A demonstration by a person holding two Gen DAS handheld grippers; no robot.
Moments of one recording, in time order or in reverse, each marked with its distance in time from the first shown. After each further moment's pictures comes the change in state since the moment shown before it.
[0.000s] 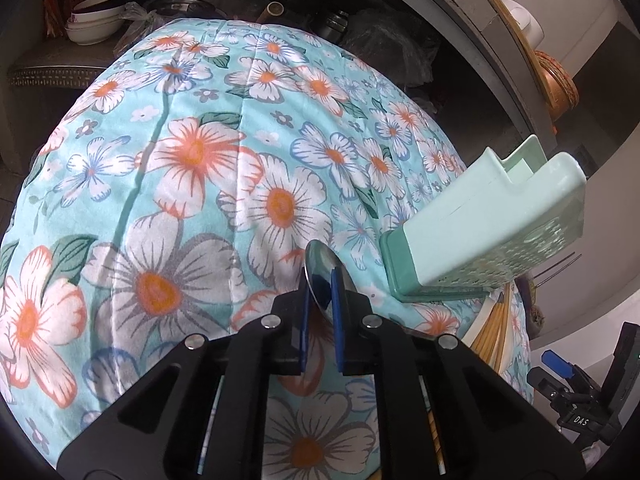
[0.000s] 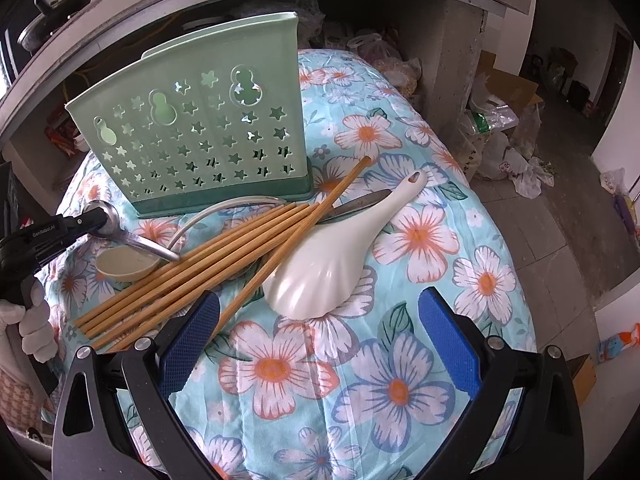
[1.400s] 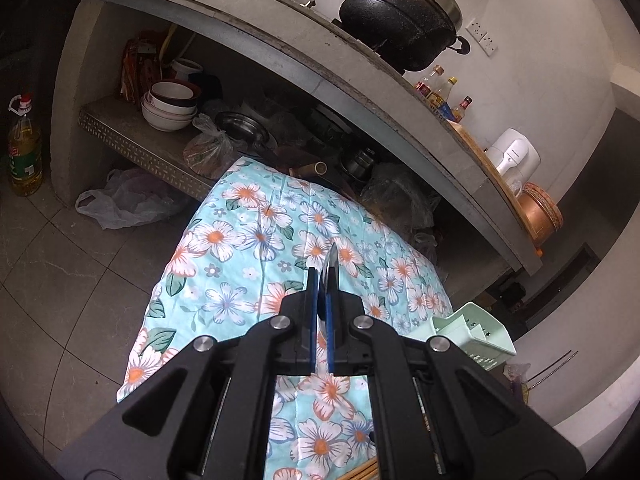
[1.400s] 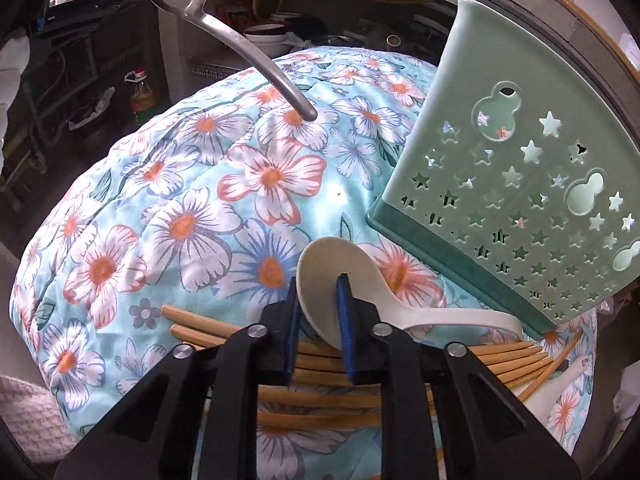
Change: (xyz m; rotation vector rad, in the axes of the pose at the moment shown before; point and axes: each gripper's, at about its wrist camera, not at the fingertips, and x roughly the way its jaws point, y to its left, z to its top) left arm -0.155 0.020 0.028 -0.129 -0.410 0.031; right arm 0.037 0.183 -0.013 -0.650 -0.031 0.246
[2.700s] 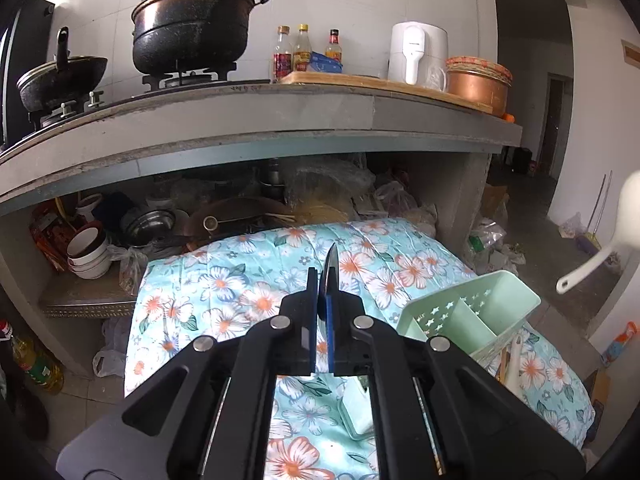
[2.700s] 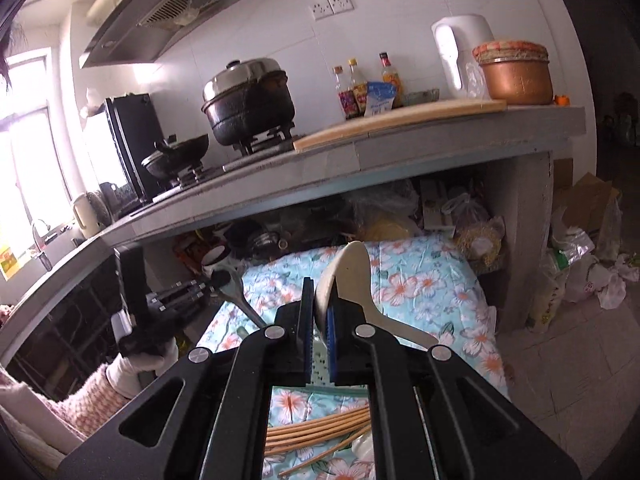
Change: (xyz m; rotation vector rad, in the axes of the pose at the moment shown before) left arm 0.088 -0.178 -0.013 0.659 0.038 0.006; right arm -0.248 -0.210 -0.011 0.529 -0.599 0.055
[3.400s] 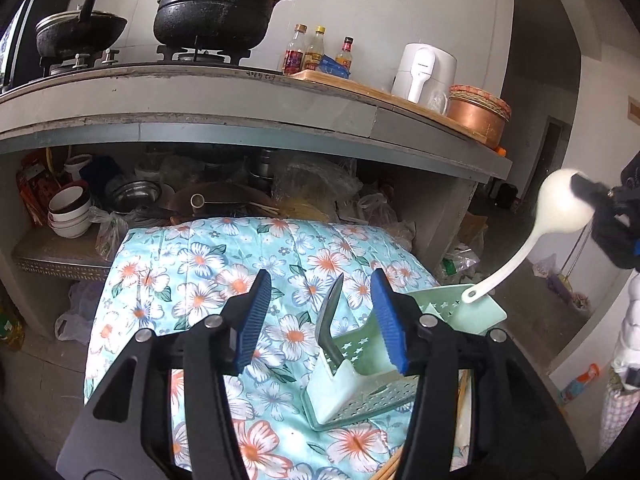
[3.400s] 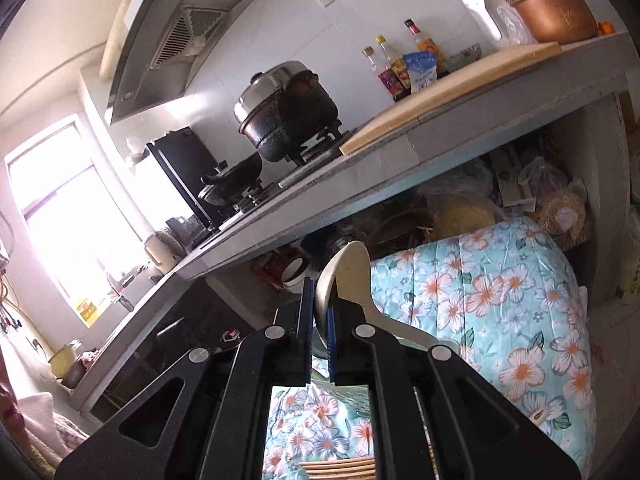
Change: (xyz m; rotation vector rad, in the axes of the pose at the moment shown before) left arm -0.018 0.015 -0.016 -0.168 -0.035 -0.087; right arm 0.083 -0.035 0.018 0.222 0.128 0.296
